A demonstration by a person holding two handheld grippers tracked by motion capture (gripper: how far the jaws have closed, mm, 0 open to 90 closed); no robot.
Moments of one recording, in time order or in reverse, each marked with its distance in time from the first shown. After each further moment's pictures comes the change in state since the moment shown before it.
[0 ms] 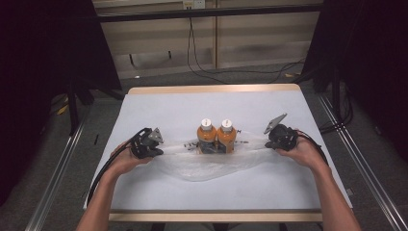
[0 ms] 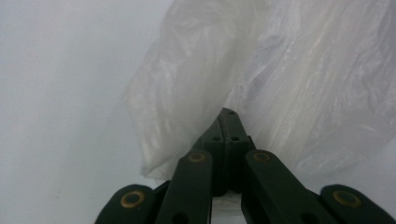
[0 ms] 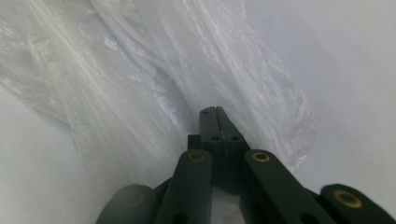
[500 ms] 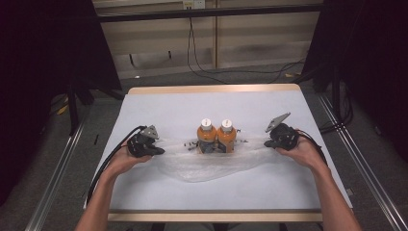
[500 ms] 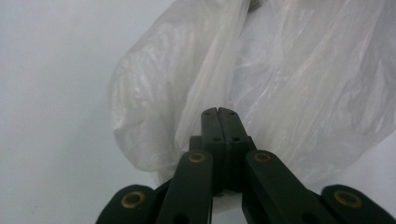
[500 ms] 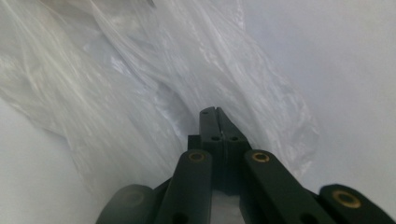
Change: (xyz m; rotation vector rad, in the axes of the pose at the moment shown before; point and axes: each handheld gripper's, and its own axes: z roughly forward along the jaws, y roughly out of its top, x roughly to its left) left arm 0.008 -0.006 -0.011 -0.172 -0.104 -0.073; right arm -0.002 -0.002 -0.004 -0.081 0.031 0.041
